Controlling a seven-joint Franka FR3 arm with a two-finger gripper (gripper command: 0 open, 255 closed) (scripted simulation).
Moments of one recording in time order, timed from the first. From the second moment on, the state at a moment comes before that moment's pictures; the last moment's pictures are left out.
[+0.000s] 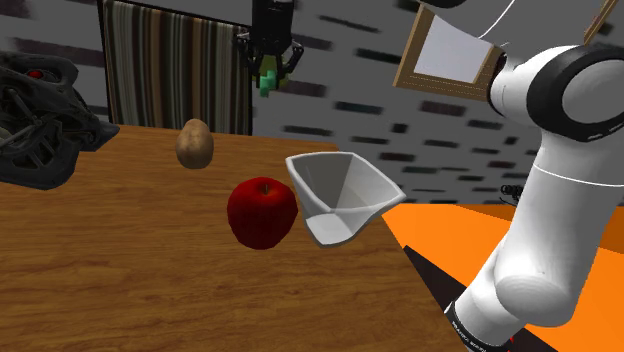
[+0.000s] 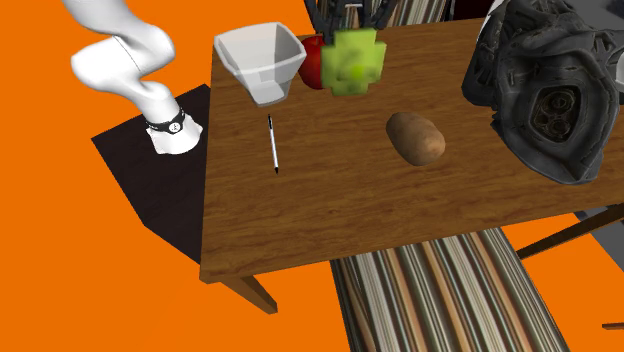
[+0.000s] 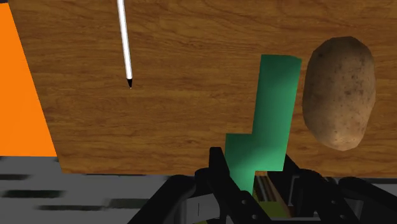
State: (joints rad) arm 0.04 0.23 0.47 -1.21 -0.33 1.51 1.06
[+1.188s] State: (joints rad) arm 0.08 -0.50 0.45 -1.93 -0.02 1.56 1.09
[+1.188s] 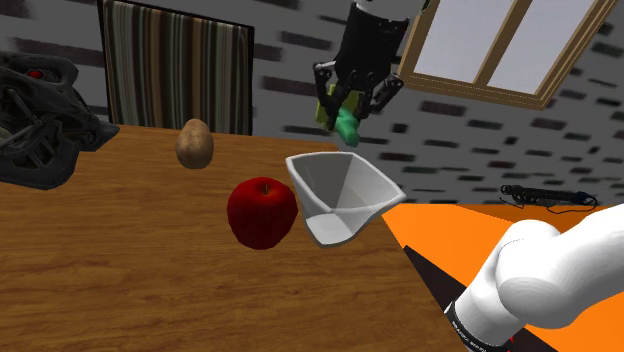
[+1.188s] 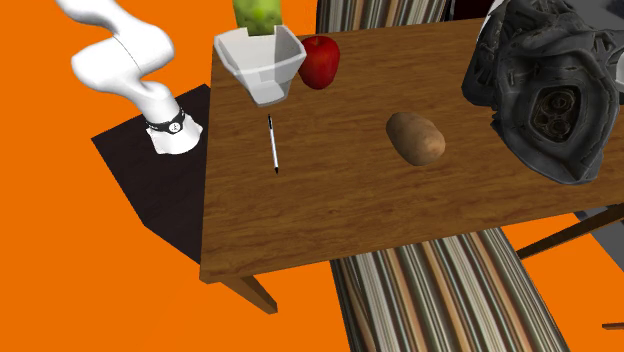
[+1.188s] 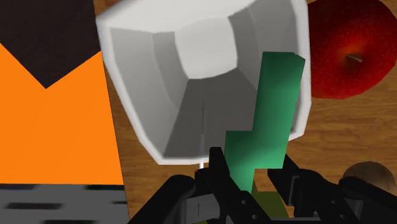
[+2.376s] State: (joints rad) arm 0.12 -0.61 0.46 -2.18 0.03 1.70 1.11
